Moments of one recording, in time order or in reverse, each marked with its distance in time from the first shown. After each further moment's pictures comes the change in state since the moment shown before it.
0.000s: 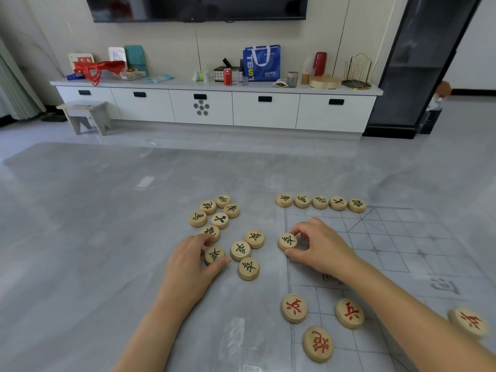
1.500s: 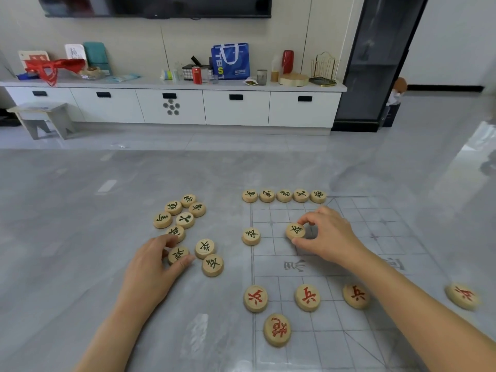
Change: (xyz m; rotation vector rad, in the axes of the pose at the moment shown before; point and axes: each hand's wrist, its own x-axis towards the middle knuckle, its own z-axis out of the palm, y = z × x) left_hand 0.001 0.001 0.000 0.040 0.014 -0.009; right_hand -0.029 0.060 -0.035 -0.086 0.161 0.103
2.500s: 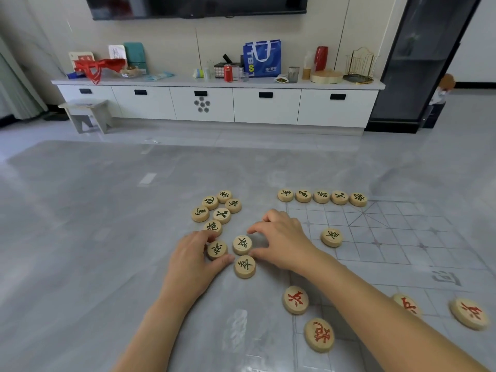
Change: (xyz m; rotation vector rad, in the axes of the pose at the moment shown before) left_hand -0.001 0.002 0.000 -0.018 -0.002 0.011; right_hand 0.020 -0.128 0.055 -0.085 -0.156 -0.329
